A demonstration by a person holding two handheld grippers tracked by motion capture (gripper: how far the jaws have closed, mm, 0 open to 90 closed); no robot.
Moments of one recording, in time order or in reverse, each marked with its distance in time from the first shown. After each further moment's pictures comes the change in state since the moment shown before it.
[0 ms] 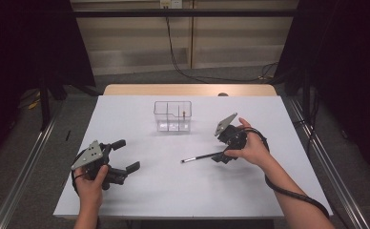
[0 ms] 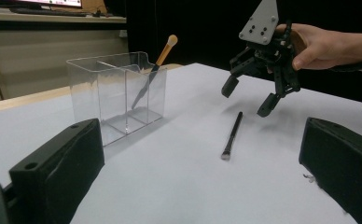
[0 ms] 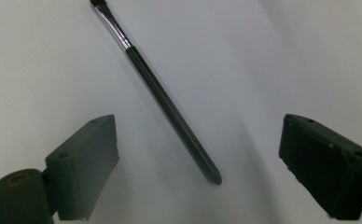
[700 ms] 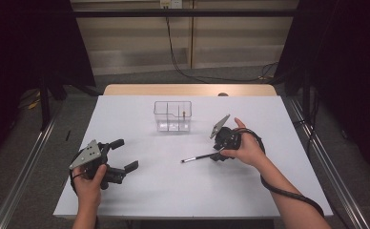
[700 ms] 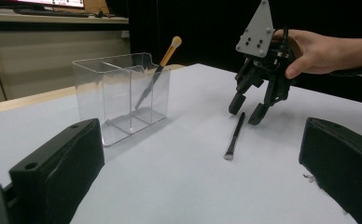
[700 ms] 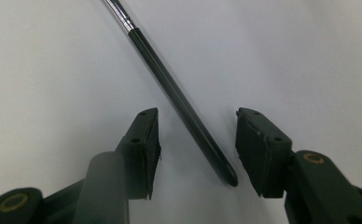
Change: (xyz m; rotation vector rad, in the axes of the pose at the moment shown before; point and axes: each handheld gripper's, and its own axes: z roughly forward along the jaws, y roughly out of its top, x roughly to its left) left arm 0.003 0.001 -0.003 -0.003 0.009 -0.001; right arm 0.003 0.006 0.013 0.095 0.031 0.009
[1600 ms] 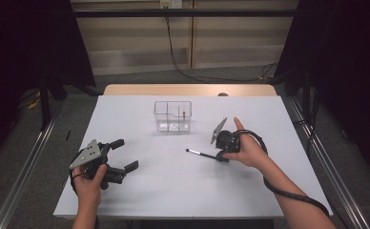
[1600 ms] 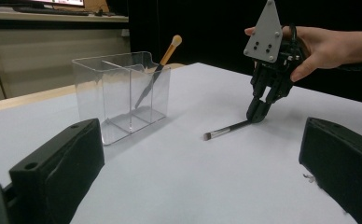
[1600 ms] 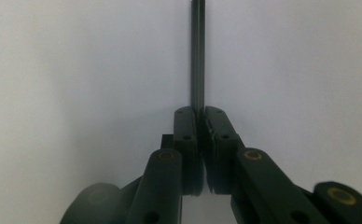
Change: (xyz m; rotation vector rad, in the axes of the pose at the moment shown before) left arm 0.000 0.000 0.001 0.006 0.000 -0.003; right arm 0.010 -0.001 -0.006 0.128 0.006 -0.040
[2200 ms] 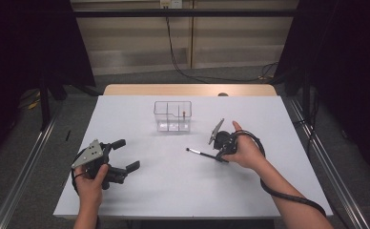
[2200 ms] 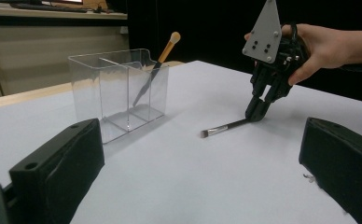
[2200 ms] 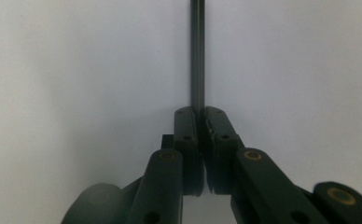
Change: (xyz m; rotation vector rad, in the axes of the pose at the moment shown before) left arm -0.001 -0.001 0.004 0.006 -0.004 -0.010; right arm 0.006 0.005 0.002 0.034 -0.043 0.031
